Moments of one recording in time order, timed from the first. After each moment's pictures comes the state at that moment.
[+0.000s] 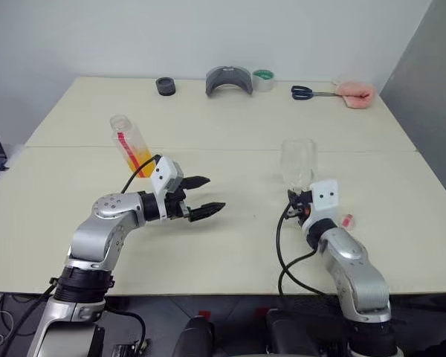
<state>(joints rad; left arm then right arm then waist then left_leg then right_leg) -0.40 0.59 -0.01 -0.06 -0.42 0.48 -1.00 -0.07 -0.08 0.07 -0.42 0.02 0.61 0.19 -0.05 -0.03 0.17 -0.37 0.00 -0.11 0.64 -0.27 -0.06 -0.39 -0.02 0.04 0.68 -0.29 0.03</state>
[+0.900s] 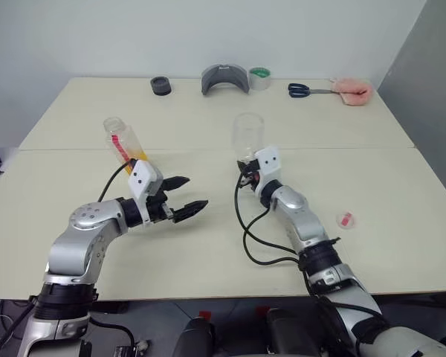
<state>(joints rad) -0.28 0.63 0.11 -0.13 -0.43 0.47 -0.92 -0.71 0.05 0.10 0.59 0.06 0.03 0.31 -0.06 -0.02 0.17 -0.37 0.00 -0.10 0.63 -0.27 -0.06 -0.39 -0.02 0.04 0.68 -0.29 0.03</state>
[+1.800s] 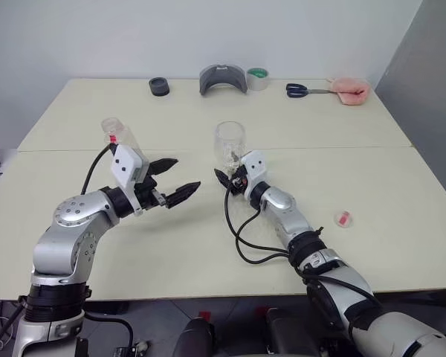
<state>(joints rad) -0.30 0.64 0.17 -0.20 -0.47 0.47 -0.82 -0.82 0.08 0.09 0.90 0.05 -0.23 0.41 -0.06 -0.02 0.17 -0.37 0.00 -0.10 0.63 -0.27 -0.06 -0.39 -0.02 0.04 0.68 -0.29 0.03</state>
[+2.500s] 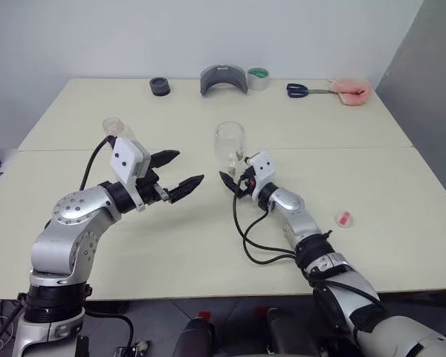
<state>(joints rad) -0.31 0.64 0.17 -0.27 -0.50 0.49 -0.76 -0.74 0.02 0.08 0.80 0.05 -0.18 0.45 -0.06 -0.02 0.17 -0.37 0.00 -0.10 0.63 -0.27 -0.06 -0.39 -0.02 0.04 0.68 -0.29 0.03</state>
